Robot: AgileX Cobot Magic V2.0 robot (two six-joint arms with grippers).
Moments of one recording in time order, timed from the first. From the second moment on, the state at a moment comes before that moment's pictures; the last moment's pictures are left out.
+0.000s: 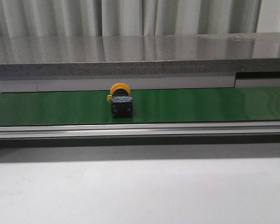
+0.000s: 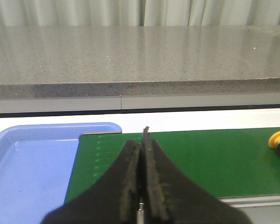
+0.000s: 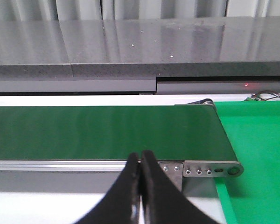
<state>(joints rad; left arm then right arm) -0.06 0.40 -0.33 -0.08 0.17 0.05 0.04 0.06 -0.20 -0.08 0.34 0.11</state>
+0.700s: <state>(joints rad) -0.06 0.40 -0.33 -0.08 0.17 0.05 0.04 0.72 -0.64 -0.09 0.72 0.11</state>
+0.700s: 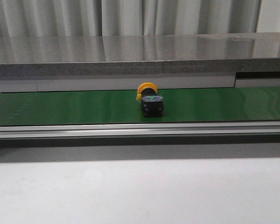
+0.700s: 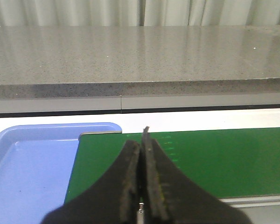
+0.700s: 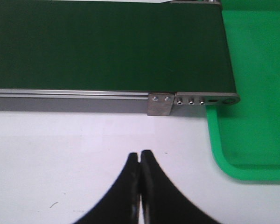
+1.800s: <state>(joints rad) -0.06 0.40 -0.33 -0.08 0.17 0.05 0.04 0.82 -0.67 0.07 0.71 0.10</state>
